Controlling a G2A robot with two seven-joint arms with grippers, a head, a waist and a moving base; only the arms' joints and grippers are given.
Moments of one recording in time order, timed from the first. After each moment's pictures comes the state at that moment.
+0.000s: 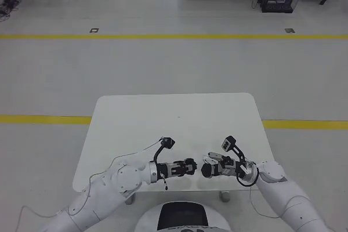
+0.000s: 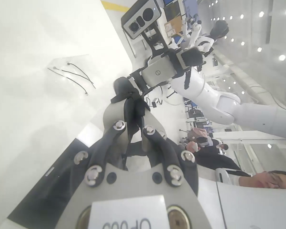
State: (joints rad) left arm 1.31 -1.02 -0.71 -1.57 0.03 -0.34 -0.53; right arm -1.46 -1.06 1.10 -1.24 0.71 -0.27 1.22
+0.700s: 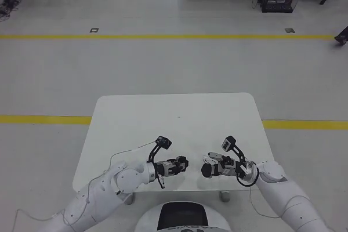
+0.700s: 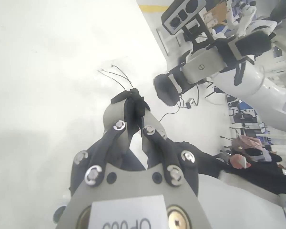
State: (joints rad) left arm 1.35 -0.99 -0.75 -1.61 0.31 -0.25 -0.45; right arm -1.46 -1.06 1.10 -1.24 0.71 -0.27 1.22
